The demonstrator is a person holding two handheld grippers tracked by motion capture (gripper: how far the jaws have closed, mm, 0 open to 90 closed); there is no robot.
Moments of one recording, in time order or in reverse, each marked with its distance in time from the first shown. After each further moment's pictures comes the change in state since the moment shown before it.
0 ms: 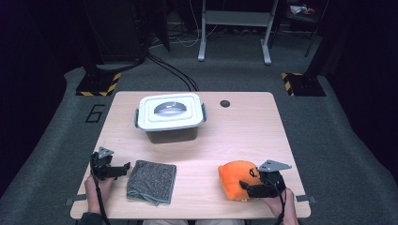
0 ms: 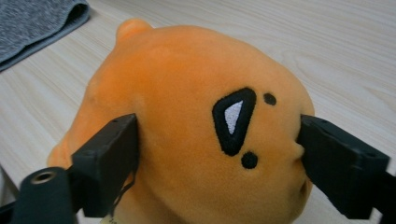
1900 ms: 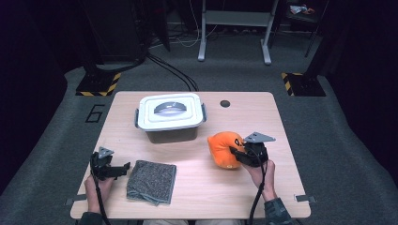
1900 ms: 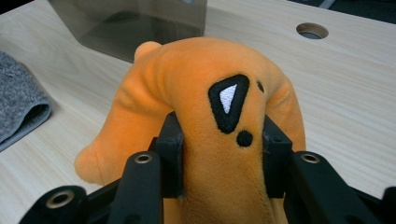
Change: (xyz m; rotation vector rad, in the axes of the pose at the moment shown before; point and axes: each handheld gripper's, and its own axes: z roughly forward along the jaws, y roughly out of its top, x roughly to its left) left arm 0.001 0.000 -0.001 0.011 -0.007 0.002; right arm -0.015 0.077 0.047 -0.148 -0.056 0.019
